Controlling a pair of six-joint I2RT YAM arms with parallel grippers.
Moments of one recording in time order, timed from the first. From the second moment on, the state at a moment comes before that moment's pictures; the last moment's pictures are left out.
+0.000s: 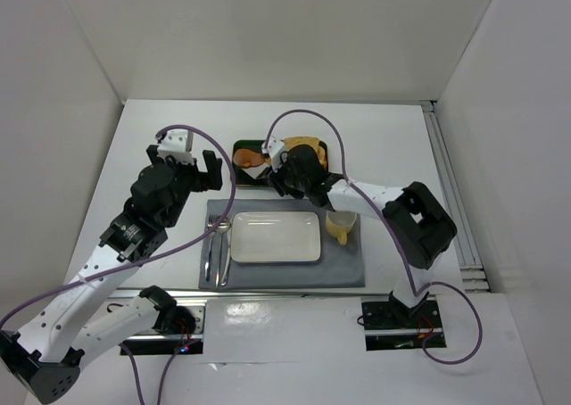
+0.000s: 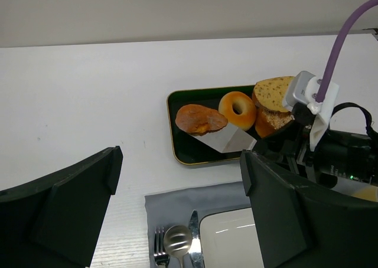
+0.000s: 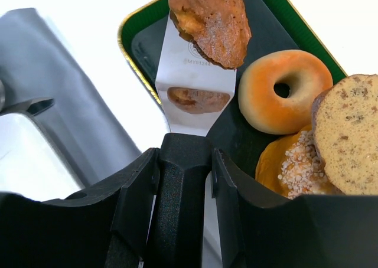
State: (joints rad) left arm -0.54 0.82 0.91 -0.22 -0.39 -0.14; right arm 0.70 1.78 1.08 0.22 -0.09 -0.22
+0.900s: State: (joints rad) left arm -0.54 0.84 0.90 -0.22 -0.40 -0.14; right arm 0.62 1.21 0.91 -0.18 -0.52 -0.43
